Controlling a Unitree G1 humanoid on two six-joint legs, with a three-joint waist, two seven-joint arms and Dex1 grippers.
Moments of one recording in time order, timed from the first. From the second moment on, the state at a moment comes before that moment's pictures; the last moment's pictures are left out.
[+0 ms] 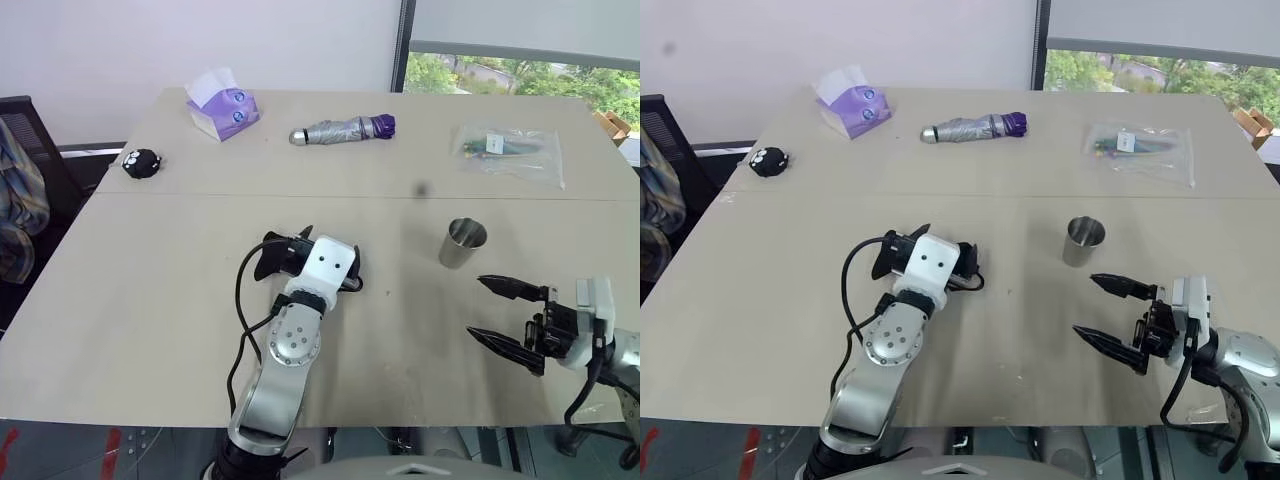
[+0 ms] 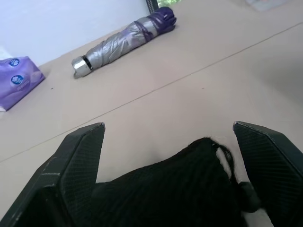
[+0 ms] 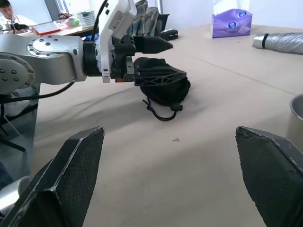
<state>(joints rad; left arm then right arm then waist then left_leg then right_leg) -0.03 0.11 -0.37 -0.57 0.40 0.61 -0.04 0.18 -0.62 -0.25 -0.29 0.69 0.15 1.21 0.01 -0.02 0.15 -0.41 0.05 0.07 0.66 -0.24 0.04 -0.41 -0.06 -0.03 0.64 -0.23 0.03</state>
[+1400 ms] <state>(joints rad) 0.18 0.30 -0.23 -0.76 0.50 0.65 -0.21 0.18 -0.57 -0.21 -0.23 0.66 0.08 1.23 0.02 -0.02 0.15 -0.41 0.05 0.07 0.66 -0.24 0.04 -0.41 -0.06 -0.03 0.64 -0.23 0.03</state>
